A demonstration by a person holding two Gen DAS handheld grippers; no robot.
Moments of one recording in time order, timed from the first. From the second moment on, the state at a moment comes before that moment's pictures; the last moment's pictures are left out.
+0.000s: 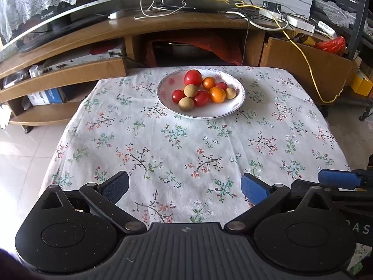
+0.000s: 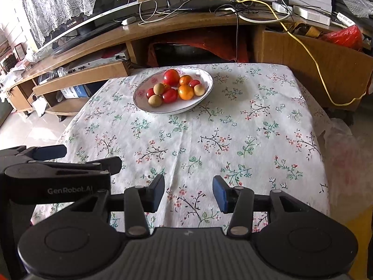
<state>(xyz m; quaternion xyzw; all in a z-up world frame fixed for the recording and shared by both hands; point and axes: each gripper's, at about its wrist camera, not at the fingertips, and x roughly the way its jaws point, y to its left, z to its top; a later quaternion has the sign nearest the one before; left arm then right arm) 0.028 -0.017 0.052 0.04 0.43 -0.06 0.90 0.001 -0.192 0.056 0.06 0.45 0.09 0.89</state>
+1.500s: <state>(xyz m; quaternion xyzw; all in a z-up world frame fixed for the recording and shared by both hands) 0.009 -0.002 0.041 -0.02 0.47 -0.07 0.88 -0.018 -0.191 0.055 0.07 0.46 0.10 0.88</state>
